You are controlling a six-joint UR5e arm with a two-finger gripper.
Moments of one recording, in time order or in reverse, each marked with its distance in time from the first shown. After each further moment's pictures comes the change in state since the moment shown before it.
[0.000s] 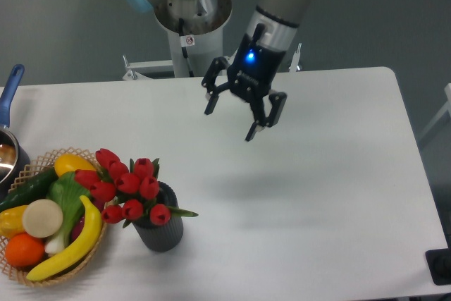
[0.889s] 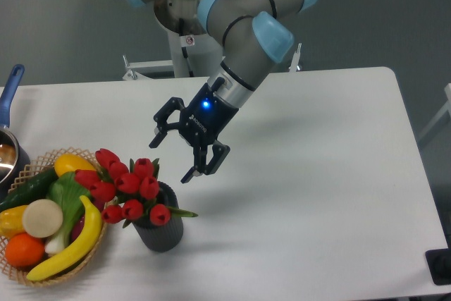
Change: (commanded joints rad) arm -0.098 -0.158 0.030 0.052 -0.199 -0.084
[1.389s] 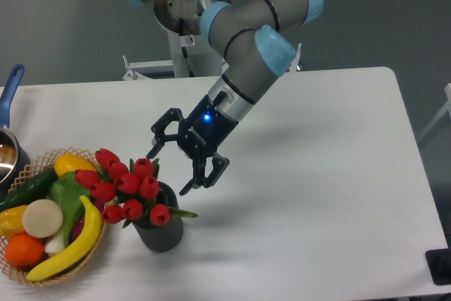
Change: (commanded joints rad) arm -0.043 -0.074 0.057 0.044 0.005 -0.008
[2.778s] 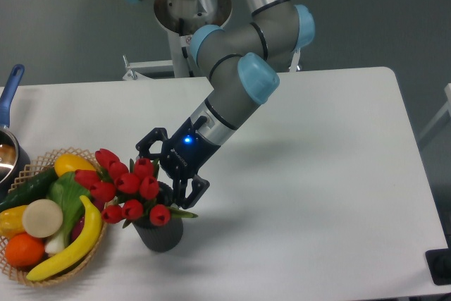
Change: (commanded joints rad) arm -0.066 -0.058 0.043 0.006 0.012 0.000
